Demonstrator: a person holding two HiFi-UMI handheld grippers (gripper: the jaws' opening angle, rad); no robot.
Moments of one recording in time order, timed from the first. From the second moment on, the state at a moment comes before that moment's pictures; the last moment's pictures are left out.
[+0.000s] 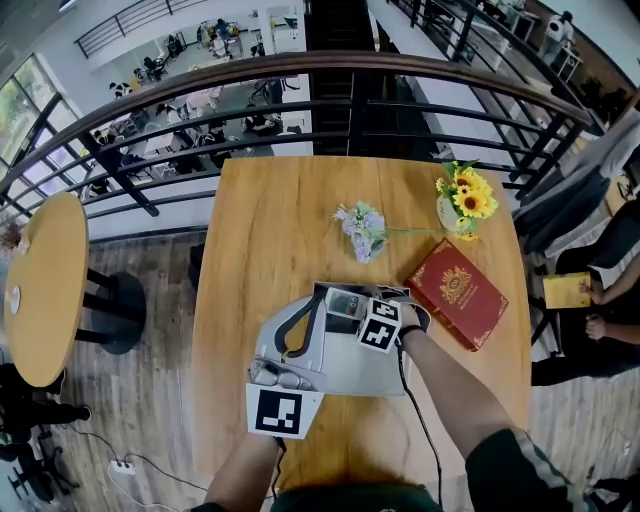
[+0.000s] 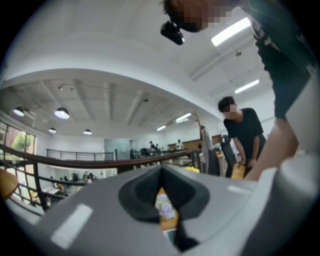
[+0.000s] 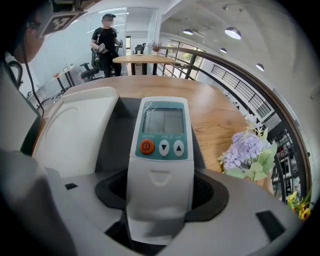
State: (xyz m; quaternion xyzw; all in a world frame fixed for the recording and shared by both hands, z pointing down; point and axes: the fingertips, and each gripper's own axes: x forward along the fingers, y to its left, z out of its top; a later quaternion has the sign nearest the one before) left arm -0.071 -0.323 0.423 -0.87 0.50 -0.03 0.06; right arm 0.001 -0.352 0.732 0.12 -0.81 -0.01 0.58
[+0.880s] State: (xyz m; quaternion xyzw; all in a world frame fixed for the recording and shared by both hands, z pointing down) left arm -0.062 -0.335 0.438 -0.87 0.50 -0.02 0.04; right arm 0.004 -0.352 0.735 0.12 -0.82 0.03 0.56
